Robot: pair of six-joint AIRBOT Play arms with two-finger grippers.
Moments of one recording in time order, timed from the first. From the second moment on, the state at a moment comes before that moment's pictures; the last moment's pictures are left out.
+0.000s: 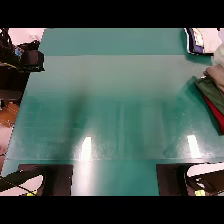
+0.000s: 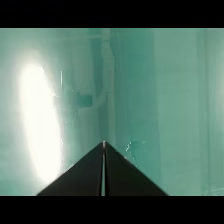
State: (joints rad) left arm -0.12 -1.26 1.75 1.43 -1.56 -1.65; right arm -0.72 -1.70 2.01 -0.52 0.76 0.48
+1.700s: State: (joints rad) left arm -0.12 -1.26 1.75 1.43 -1.53 -1.62; right arm -0.98 -1.21 1.56 -1.02 1.43 1.54
